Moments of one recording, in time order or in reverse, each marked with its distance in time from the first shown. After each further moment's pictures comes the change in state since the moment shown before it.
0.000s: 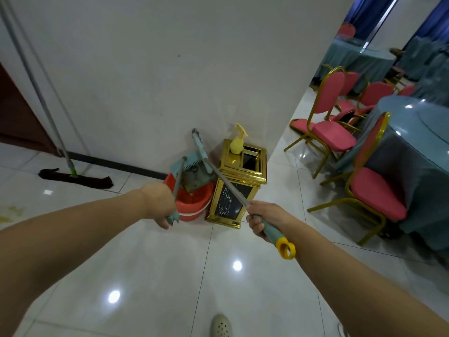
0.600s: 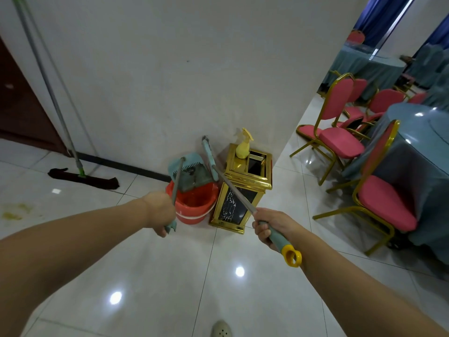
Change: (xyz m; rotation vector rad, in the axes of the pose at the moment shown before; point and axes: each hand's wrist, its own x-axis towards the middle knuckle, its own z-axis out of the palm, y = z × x) left_hand 0.003 0.005 0.023 -0.066 -0.057 -0.018; right_hand 0.006 0.002 -0.009 0.035 0.056 0.047
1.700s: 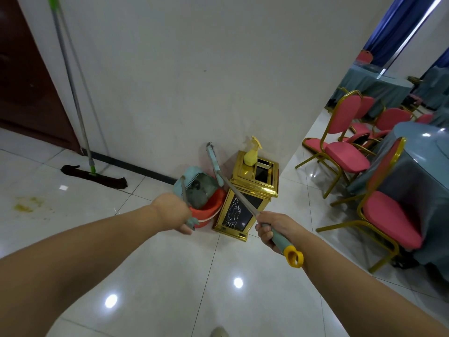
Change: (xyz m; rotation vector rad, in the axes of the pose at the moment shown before) left_hand -0.033 0.025 -0.004 -0.185 0.186 -0.222; right_hand -0.018 0.011 0.024 -0.068 0.011 -0.026
